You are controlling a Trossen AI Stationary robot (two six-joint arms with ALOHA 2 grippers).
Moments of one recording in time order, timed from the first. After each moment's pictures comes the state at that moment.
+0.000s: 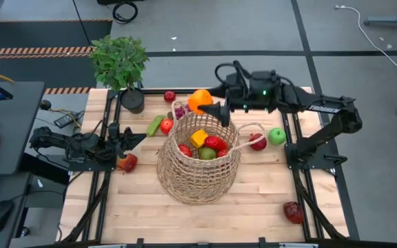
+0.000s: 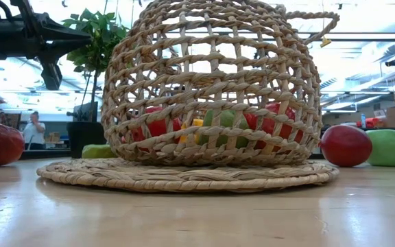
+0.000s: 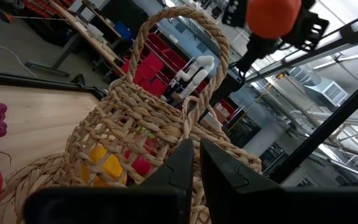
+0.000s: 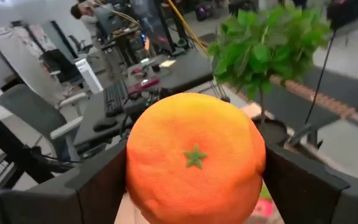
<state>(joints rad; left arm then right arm) -0.24 0.06 0.01 0.28 -0.53 -0.69 -0.06 1.42 1.62 -0.36 0.10 0.36</state>
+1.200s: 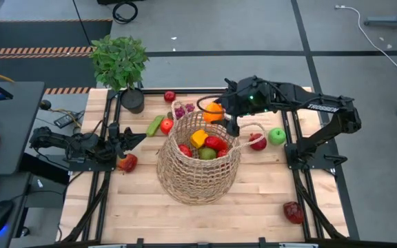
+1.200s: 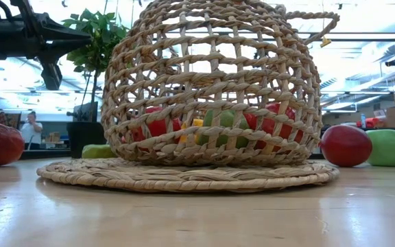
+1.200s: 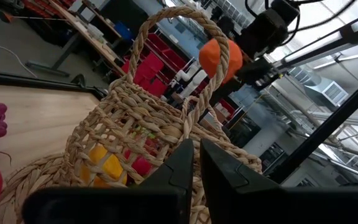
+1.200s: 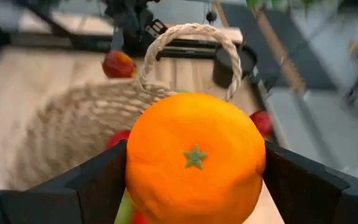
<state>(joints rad) -0.24 0.06 0.01 0.28 -0.53 -0.69 -0.10 1.42 1.62 -0.77 0.05 -0.14</state>
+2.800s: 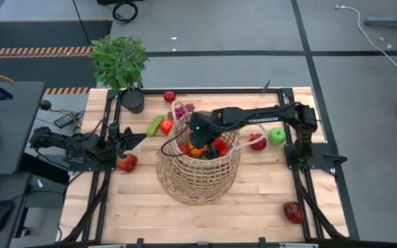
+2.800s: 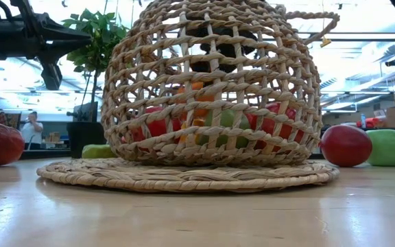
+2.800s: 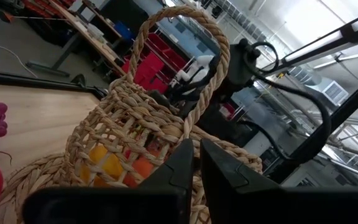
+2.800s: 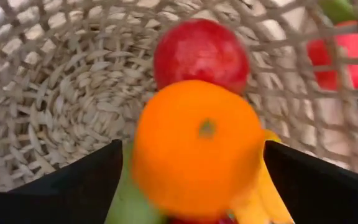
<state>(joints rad) -0.24 0.06 0.01 0.28 -0.53 -0.69 -0.07 1.90 1.62 -0.79 -0.14 -0.38</state>
